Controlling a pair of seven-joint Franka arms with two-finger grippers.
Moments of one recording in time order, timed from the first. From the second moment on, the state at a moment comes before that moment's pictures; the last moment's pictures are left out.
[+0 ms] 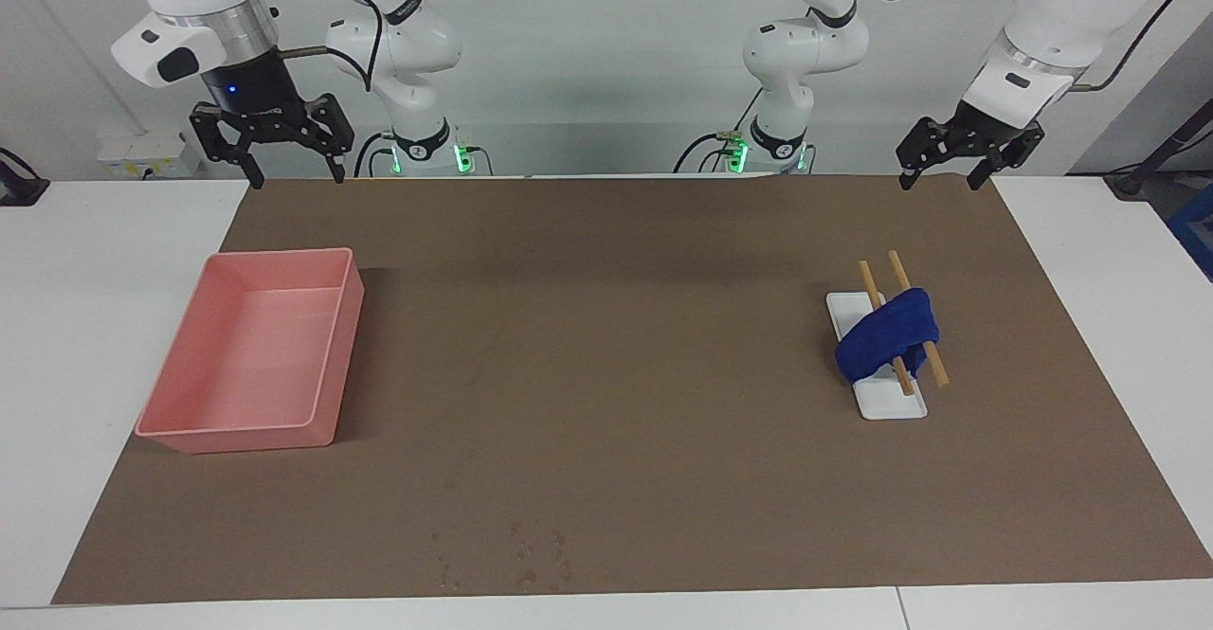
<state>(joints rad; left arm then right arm) 0.10 -0.04 -0.15 -1.57 -0.02 1.48 0.02 0.06 -0.07 -0.02 -1.56 0.00 1.57 -0.03</state>
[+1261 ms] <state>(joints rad) 0.11 0.00 -0.15 -1.85 0.13 1.97 0.00 0.11 -0.10 0.00 -1.66 0.10 1.64 -0.19</state>
